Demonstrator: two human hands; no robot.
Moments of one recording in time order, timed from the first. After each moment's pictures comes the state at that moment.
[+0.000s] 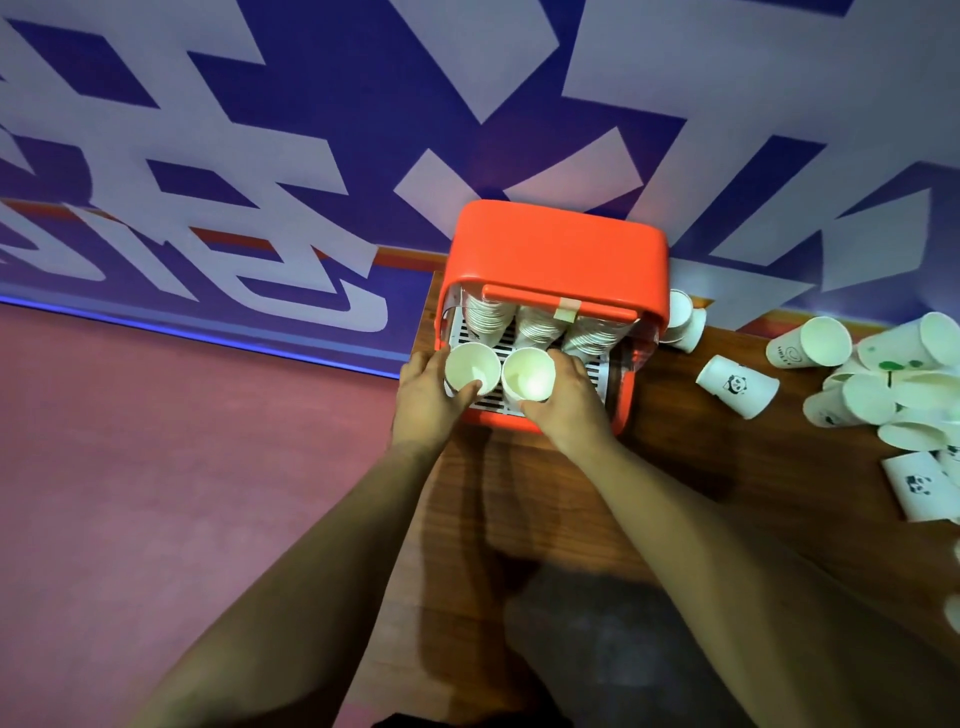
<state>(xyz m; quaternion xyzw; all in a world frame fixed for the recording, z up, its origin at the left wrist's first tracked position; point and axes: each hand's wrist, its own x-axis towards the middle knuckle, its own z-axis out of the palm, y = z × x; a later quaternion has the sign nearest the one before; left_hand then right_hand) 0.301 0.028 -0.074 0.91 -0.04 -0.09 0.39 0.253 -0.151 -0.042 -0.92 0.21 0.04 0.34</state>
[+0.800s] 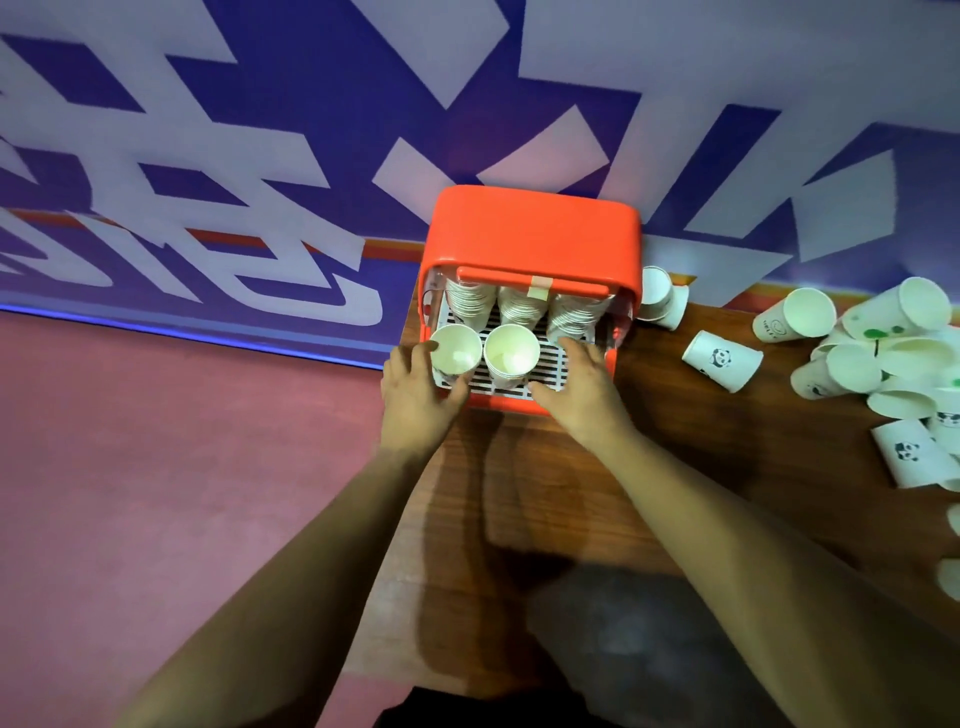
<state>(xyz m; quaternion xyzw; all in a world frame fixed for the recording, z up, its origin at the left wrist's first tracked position) 0.267 0.025 -0.053 0.93 -0.06 -0.02 0.36 0.222 -0.181 -0.016 -0.91 0.19 0.05 0.35</state>
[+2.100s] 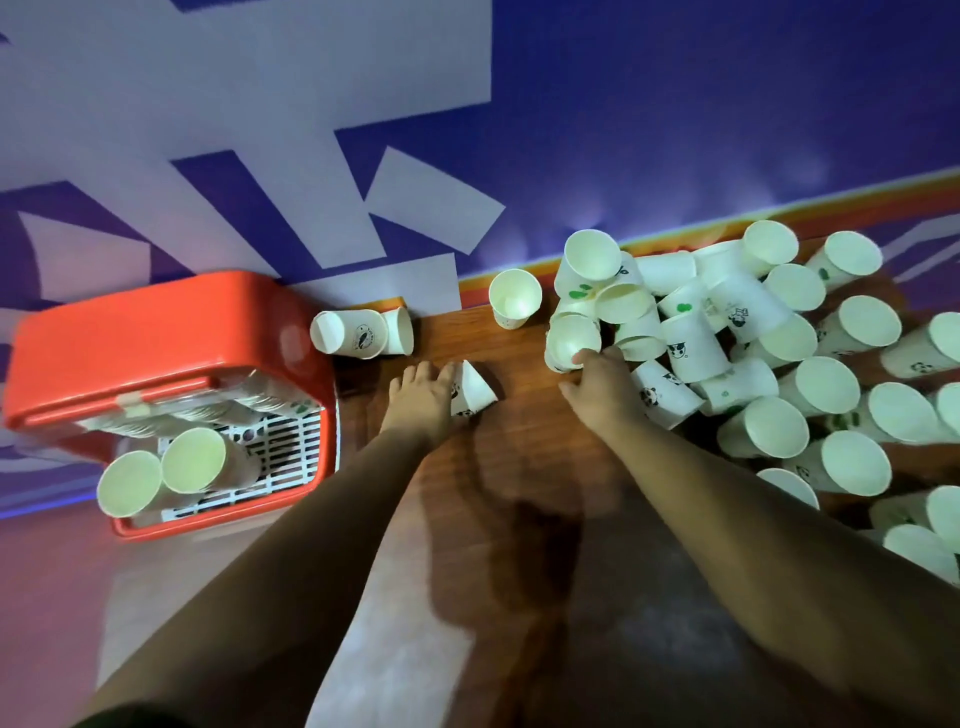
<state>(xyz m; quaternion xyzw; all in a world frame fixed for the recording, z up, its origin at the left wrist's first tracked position) 0.234 -0.341 -0.083 0.92 -0.35 -0.20 0.02 0.101 -0.536 -0.063 -0.88 0.39 0.05 0.25</state>
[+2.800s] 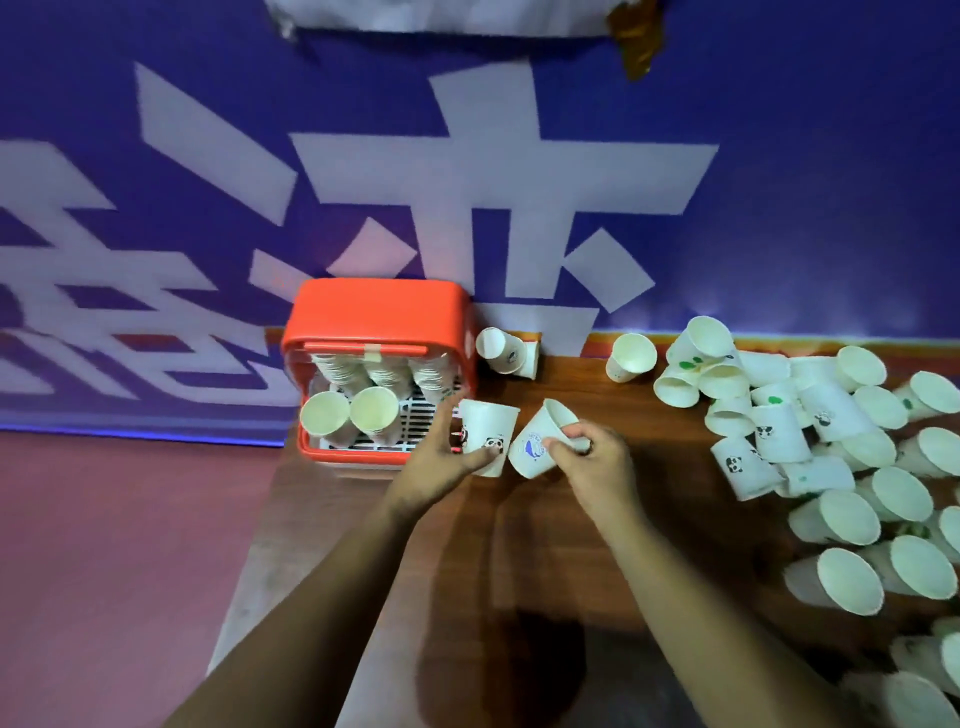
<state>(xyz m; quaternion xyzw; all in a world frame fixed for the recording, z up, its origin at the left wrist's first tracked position) 0.186 -0.162 0.008 0.76 -0.12 -0.28 0.58 0.091 -0.345 0.033 -0.78 0.35 -0.08 0.51</state>
